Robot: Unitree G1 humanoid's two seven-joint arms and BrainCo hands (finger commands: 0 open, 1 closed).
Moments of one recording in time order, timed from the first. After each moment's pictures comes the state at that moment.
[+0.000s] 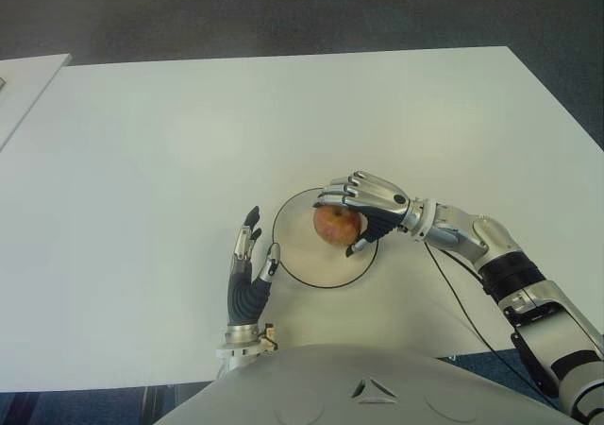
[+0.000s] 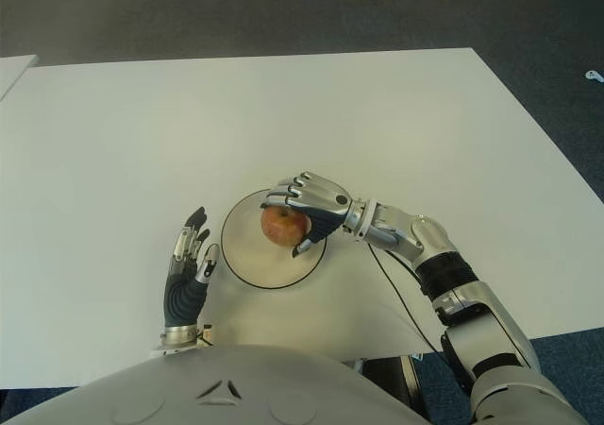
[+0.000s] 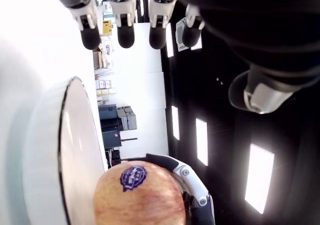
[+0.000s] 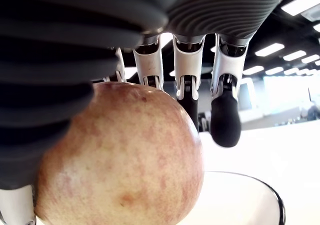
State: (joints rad) left arm 0.70 -0.08 -0.26 0.01 0.31 -0.75 0.29; right arm -0.33 -0.57 0.43 0.35 -0.87 -0.95 -0.17
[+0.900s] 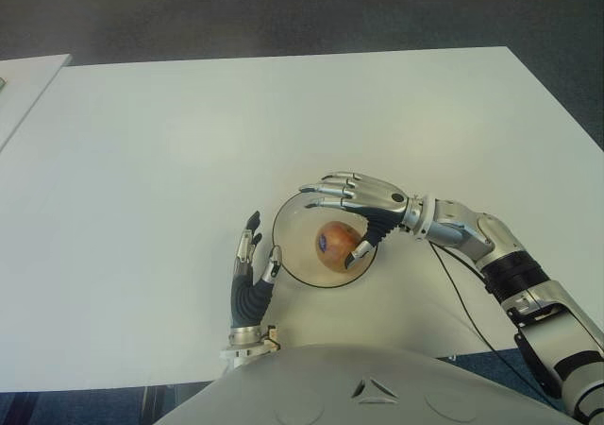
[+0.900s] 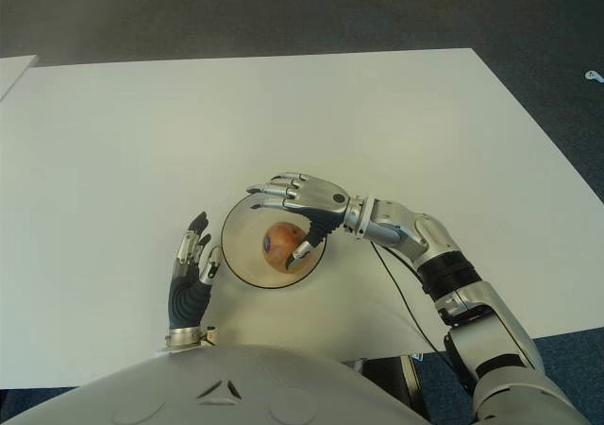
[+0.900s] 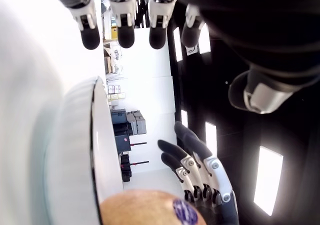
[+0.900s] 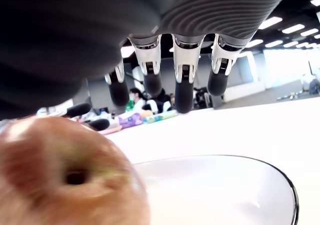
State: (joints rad) left arm 0.67 -0.08 -0.27 0.06 0.33 -0.75 0.35; right arm -0.33 -0.59 0.43 0.30 -0.75 -0.96 0.03
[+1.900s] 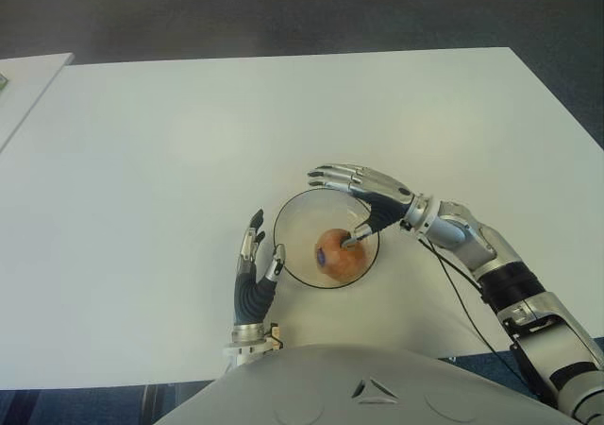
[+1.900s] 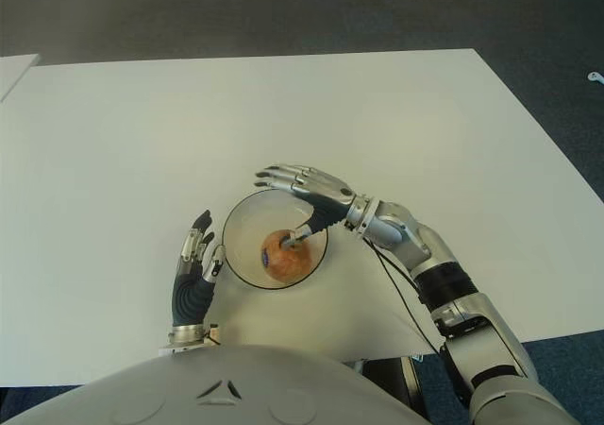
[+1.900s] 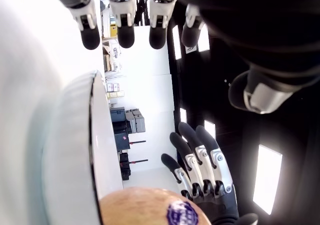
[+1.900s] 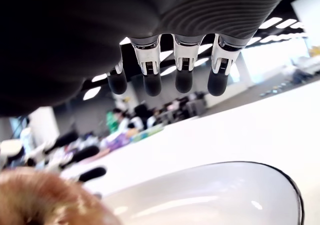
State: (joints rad) left arm 0.67 -0.08 -0.27 0.07 0.34 -0.75 0.35; right arm -0.26 -0.55 0.37 0.26 -0.47 -0.79 0.18
